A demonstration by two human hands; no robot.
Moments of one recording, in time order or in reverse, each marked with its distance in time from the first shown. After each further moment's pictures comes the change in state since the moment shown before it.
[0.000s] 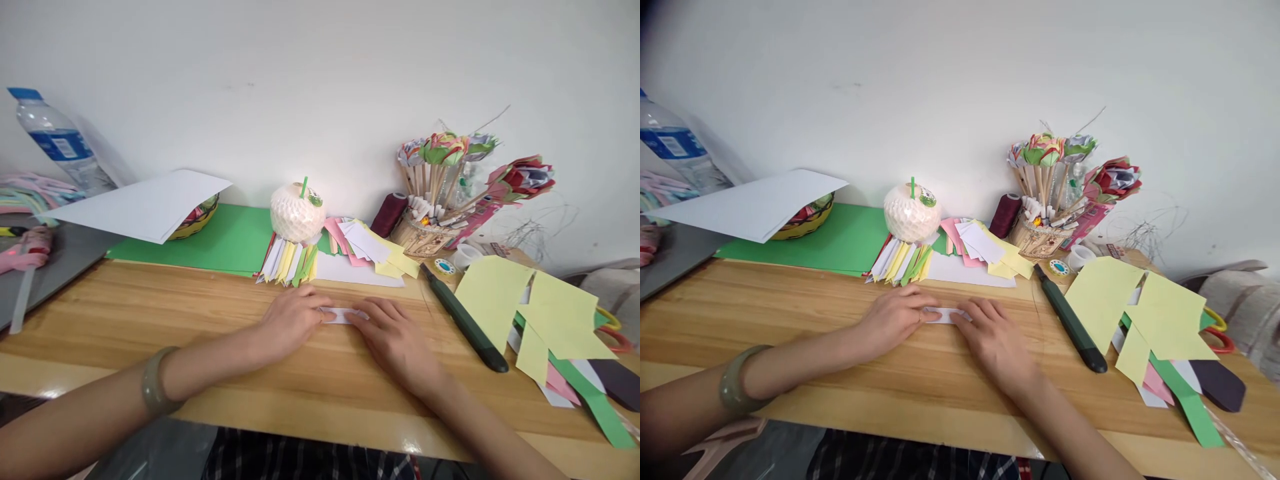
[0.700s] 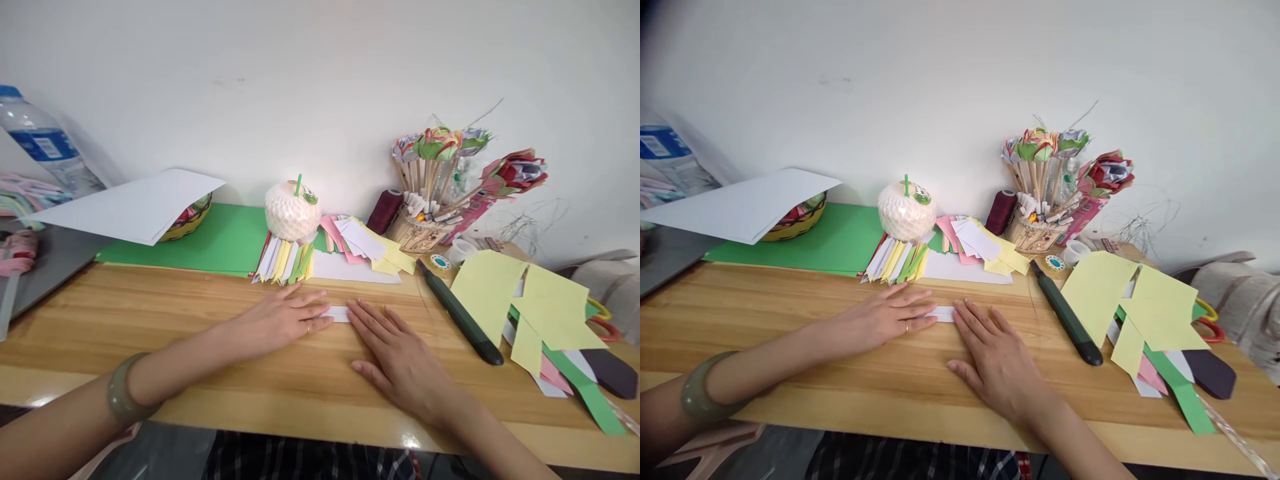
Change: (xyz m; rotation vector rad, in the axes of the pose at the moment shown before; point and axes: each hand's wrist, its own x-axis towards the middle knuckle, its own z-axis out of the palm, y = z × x) left_hand -0.015 -0.019 -0.014 0.150 -0.219 0.294; right_hand -0.022 -0.010 -0.007 -0.080 -0.215 0.009
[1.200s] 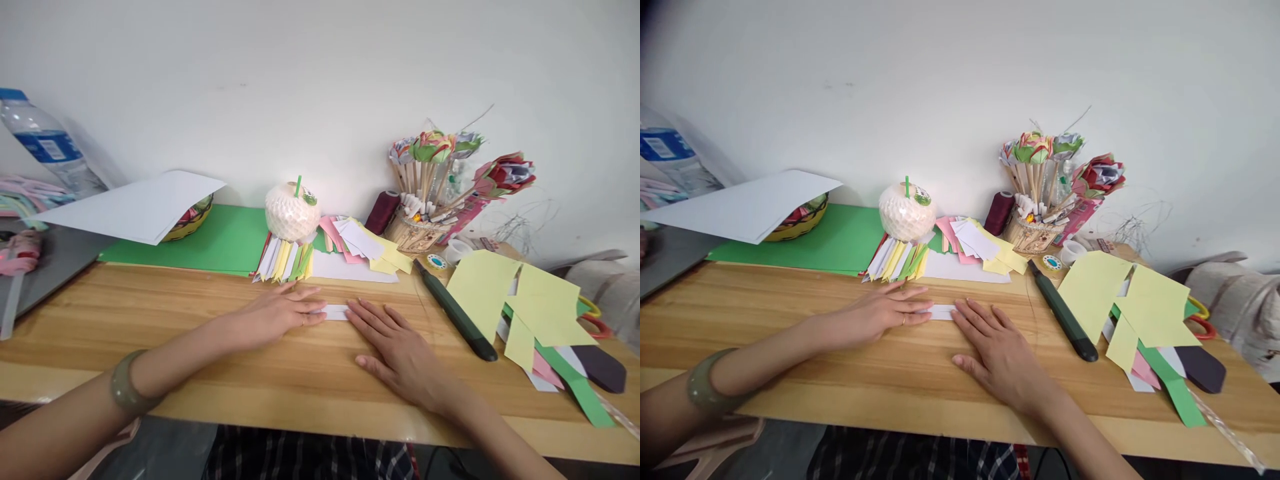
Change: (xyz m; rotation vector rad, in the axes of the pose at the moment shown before) left_hand -0.002 -0.011 -0.004 -0.123 -0.079 -0.003; right_hand 0.000 0.007 -0.007 0.112 -0.185 0.081
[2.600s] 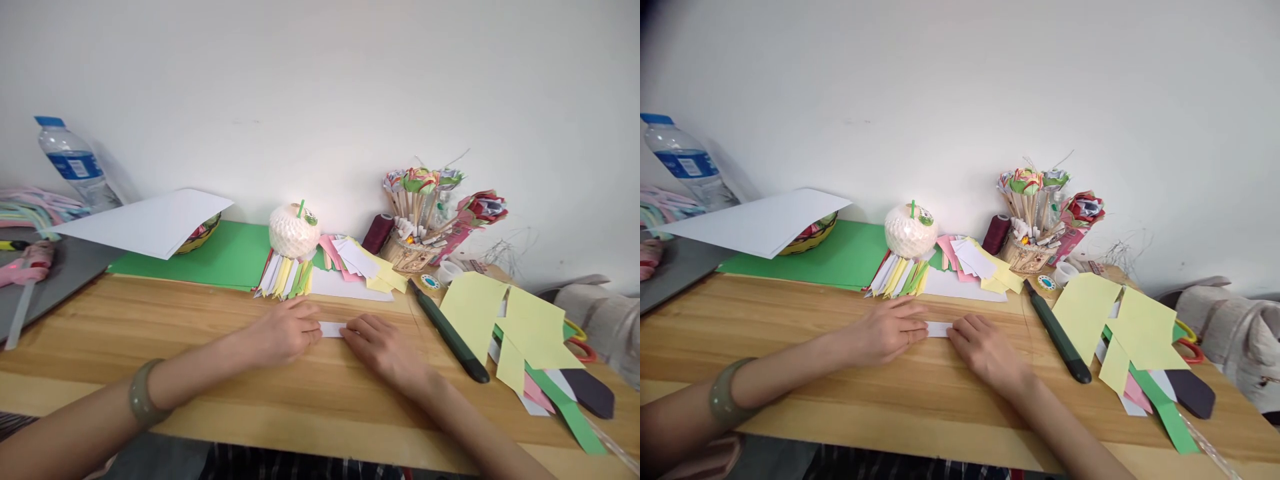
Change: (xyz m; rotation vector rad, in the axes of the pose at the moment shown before) left_hand 0.016 0.014 0.008 0.149 0.344 0.058; right_hand 0.031 0.005 -0.008 -0.111 0.300 -0.297
